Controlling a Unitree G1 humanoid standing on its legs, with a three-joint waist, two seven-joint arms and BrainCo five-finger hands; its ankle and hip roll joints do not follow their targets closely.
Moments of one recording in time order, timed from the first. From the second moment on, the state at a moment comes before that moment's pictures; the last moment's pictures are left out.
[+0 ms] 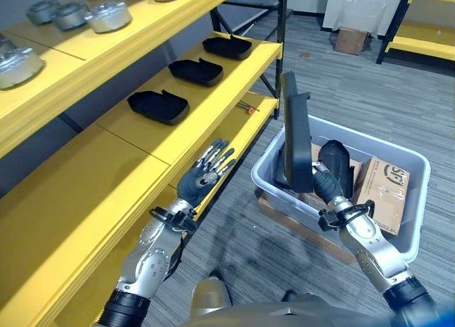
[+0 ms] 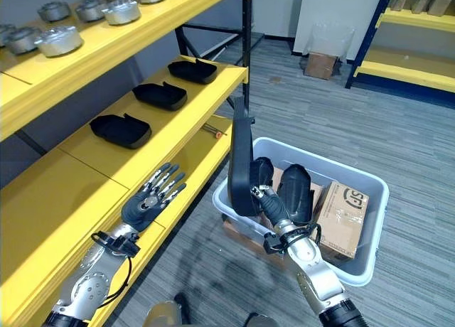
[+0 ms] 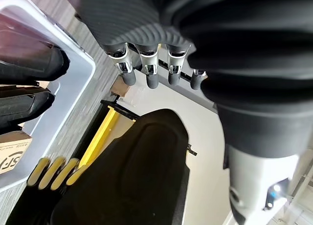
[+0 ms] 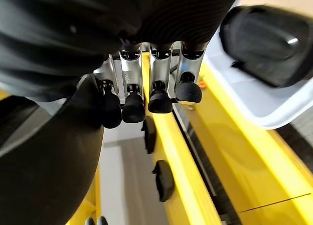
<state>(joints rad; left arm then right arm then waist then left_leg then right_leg) 0.04 0.36 -0.18 -0.14 -0.90 0.04 -0.32 -0.04 -0.44 0.32 -0.02 0.45 -0.04 -0.01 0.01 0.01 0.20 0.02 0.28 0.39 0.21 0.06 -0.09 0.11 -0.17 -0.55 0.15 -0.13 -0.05</state>
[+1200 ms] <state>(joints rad) 0.13 0.46 -0.14 -0.12 -0.79 -0.02 -0.23 -0.08 -0.44 0.40 0.03 0.31 0.10 0.18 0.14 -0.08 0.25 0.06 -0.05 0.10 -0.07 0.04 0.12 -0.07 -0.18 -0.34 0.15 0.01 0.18</state>
